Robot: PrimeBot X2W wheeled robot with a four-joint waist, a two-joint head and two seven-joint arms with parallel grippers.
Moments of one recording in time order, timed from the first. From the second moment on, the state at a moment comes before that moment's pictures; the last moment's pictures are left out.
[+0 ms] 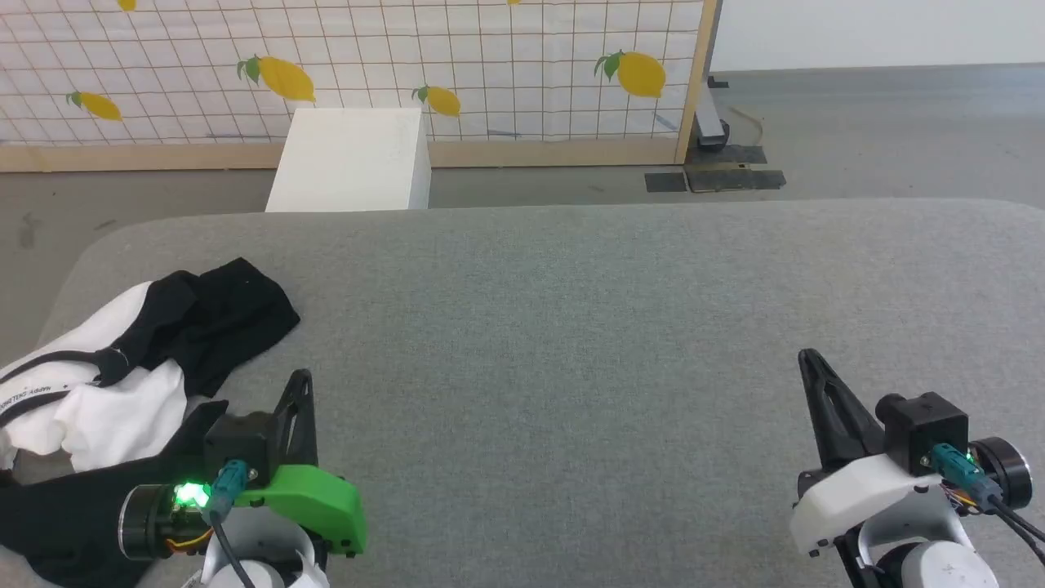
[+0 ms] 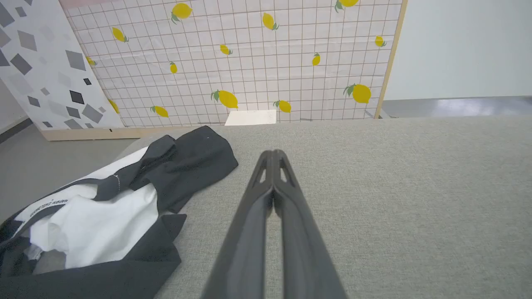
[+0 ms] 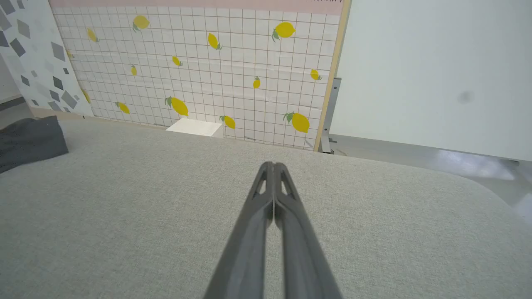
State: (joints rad) left arm -0.01 0.05 0.00 0.00 -0.01 0.00 0.00; right arm -0.01 -0.05 0.00 0.01 0.01 0.13 0.00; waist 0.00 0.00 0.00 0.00
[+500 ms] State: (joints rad) left arm -0.01 0.05 0.00 0.00 -0.01 0.00 0.00; right arm -0.01 -0.05 0.00 0.01 0.01 0.13 0.00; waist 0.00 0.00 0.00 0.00
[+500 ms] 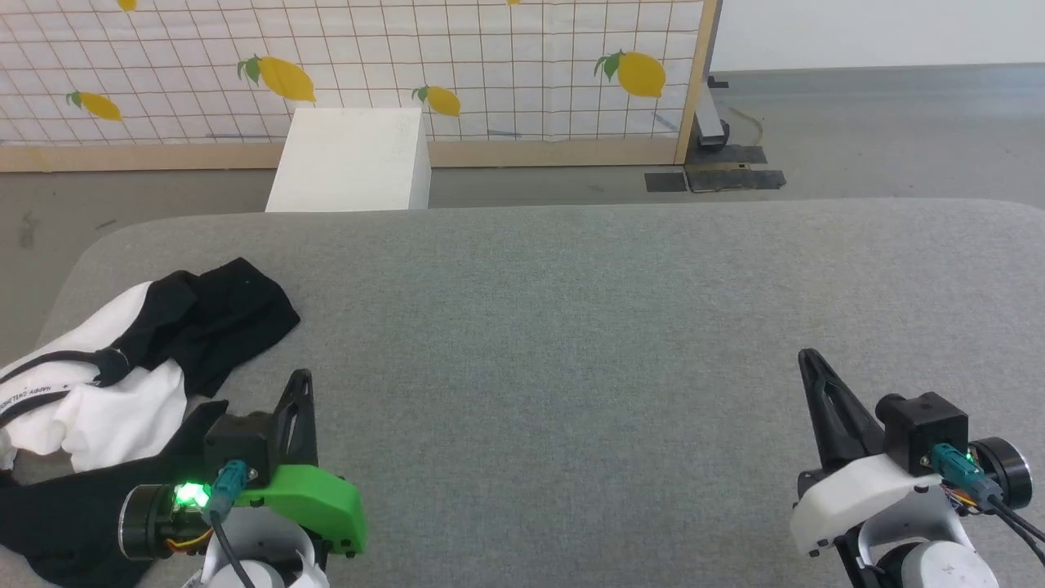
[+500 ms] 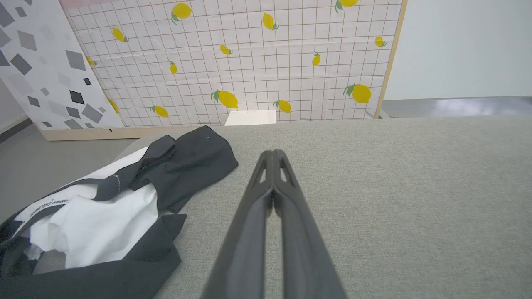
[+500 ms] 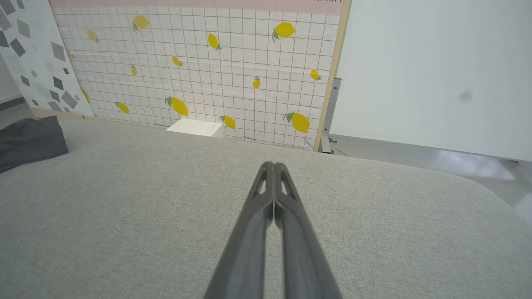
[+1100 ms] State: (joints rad) left arm -0.01 0.05 0.00 0.00 -0.01 0.00 0.00; right arm -0.01 -0.05 0.00 0.01 0.01 0.13 0.00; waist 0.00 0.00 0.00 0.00
